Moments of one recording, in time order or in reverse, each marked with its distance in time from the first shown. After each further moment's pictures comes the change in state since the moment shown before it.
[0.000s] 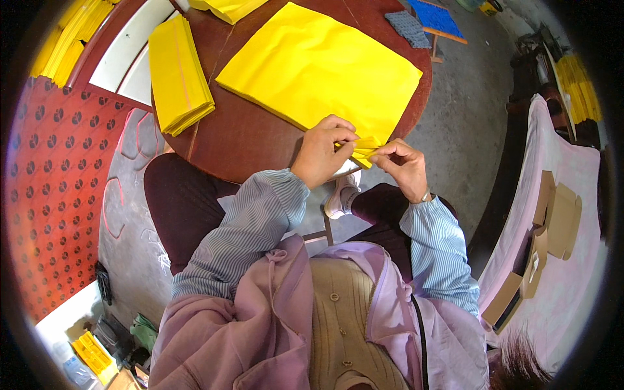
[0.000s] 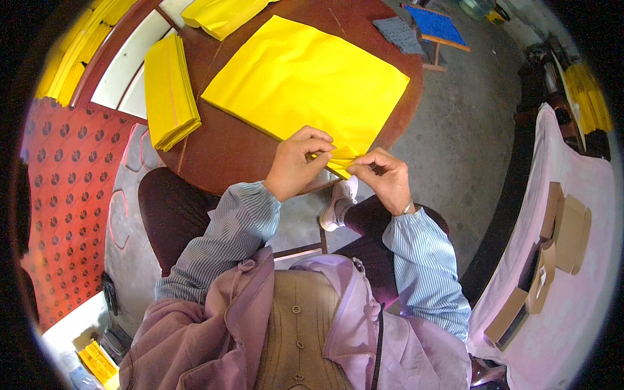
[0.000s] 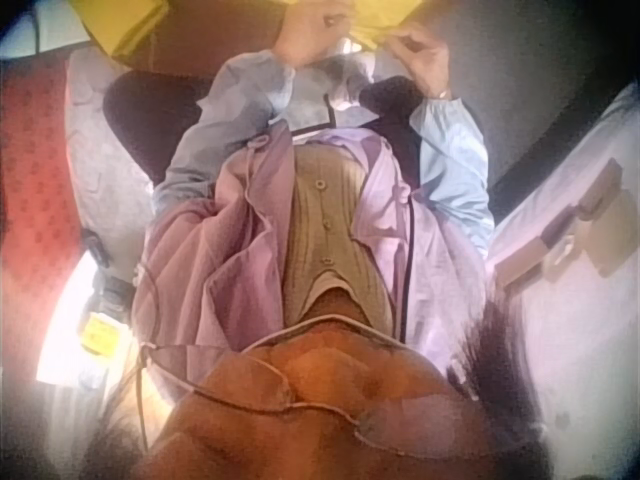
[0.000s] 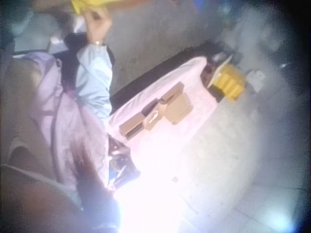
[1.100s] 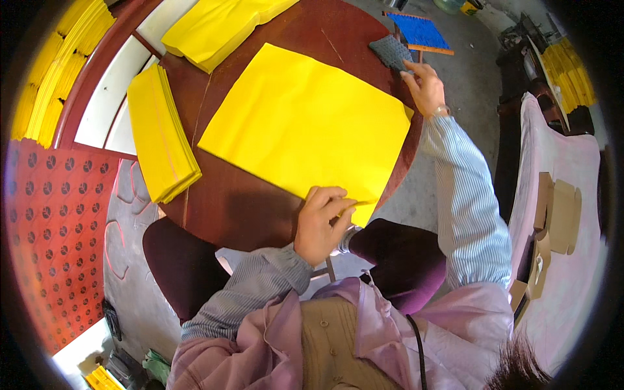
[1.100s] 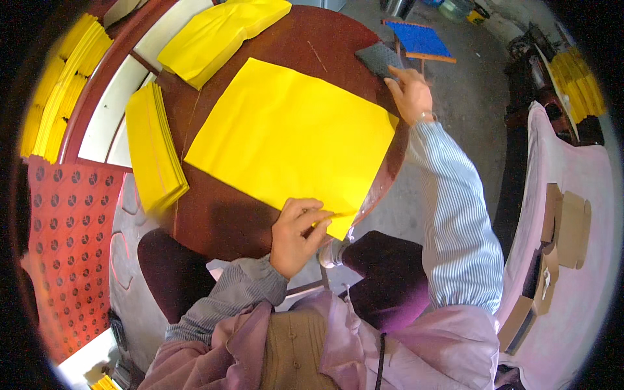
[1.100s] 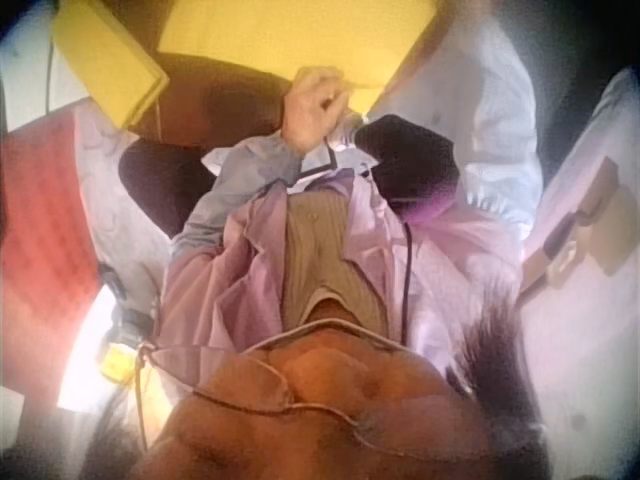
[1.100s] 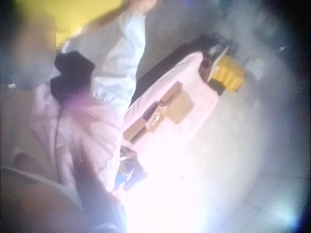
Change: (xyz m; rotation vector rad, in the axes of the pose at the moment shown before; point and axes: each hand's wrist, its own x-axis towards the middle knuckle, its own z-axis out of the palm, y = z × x) left_hand -0.005 0.020 0.014 0.082 0.152 0.055; right_hand 0.244 -0.011 -0.123 -0.972 0.467 -0.339
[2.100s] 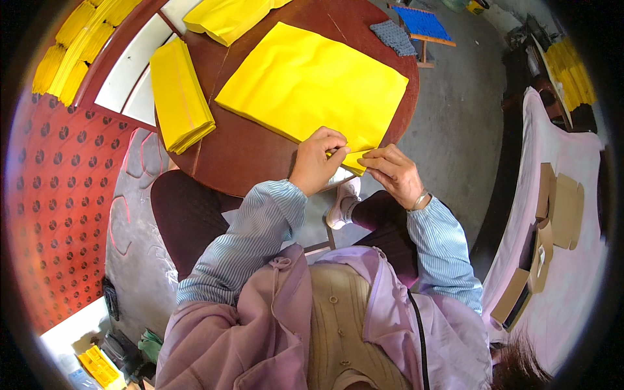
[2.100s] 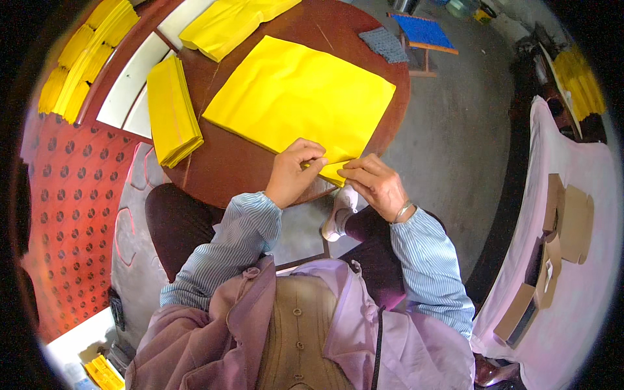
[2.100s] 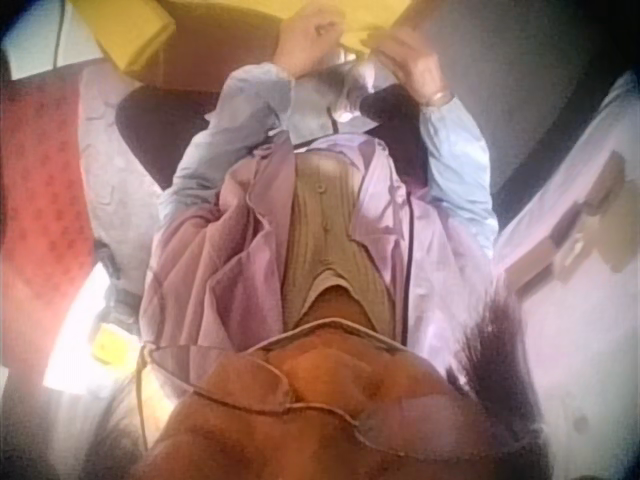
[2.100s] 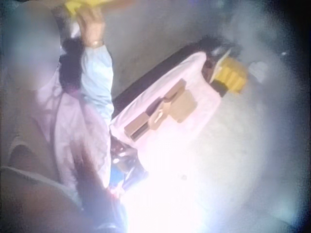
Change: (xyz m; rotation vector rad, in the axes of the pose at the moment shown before) left_hand 0.009 -0.011 -0.010 -0.095 -0.103 -0.134; right_hand -0.227 -0.119 -0.084 0.397 -0.377 -0.373
